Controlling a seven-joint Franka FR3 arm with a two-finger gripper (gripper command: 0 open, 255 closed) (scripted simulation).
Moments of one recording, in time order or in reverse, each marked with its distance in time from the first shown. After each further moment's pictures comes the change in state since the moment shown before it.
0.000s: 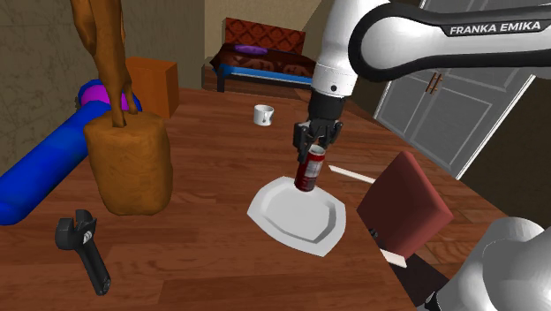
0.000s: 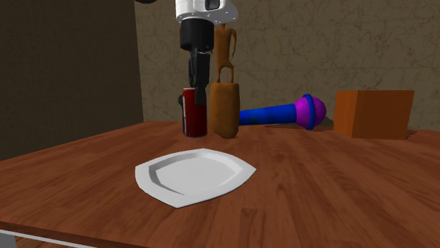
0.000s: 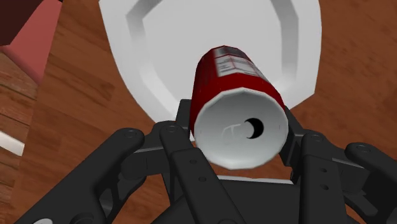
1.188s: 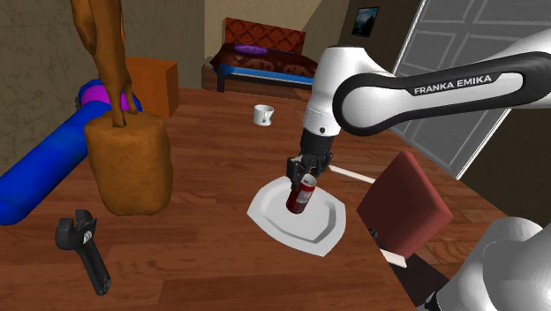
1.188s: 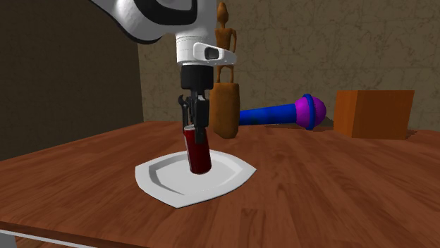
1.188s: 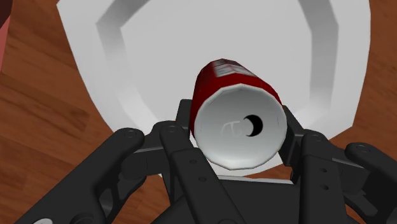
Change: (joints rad) arm 0.004 0.032 0.014 -0.198 0.006 0.229 -0.003
